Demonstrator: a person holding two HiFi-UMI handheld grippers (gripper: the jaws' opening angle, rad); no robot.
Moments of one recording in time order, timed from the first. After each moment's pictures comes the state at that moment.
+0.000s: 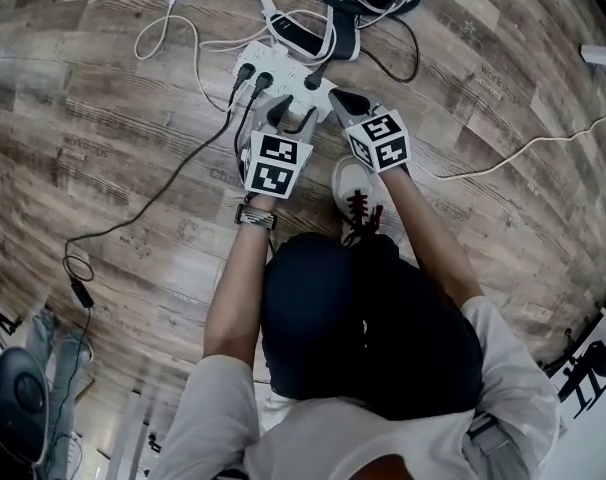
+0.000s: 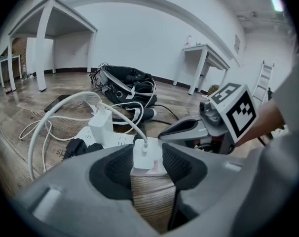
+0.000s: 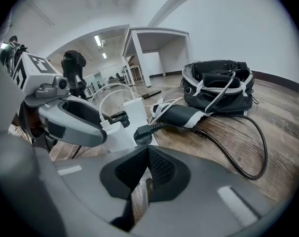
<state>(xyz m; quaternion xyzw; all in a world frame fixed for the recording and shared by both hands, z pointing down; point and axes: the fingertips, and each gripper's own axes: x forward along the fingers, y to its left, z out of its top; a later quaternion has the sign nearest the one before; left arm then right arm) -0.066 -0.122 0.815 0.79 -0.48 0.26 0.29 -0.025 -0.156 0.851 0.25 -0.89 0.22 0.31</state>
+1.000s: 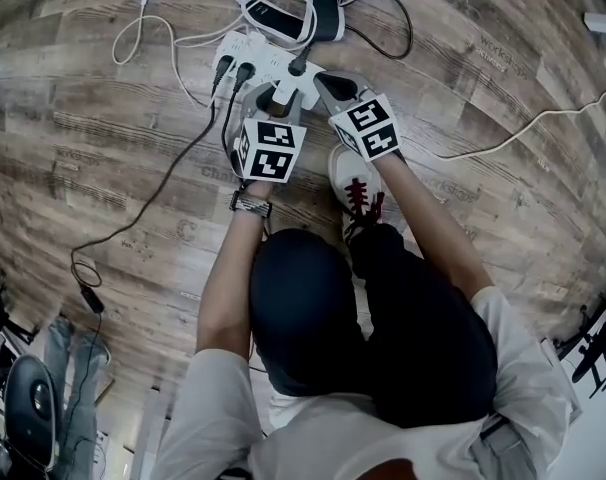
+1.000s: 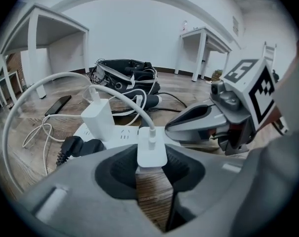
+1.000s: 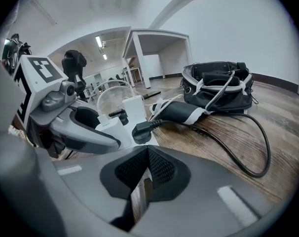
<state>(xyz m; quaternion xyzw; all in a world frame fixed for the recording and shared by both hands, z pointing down) -0.065 -0.130 0.856 0.77 -0.48 0.32 0.26 -0.027 -0.155 0.863 0.25 -0.90 0.21 0.30</state>
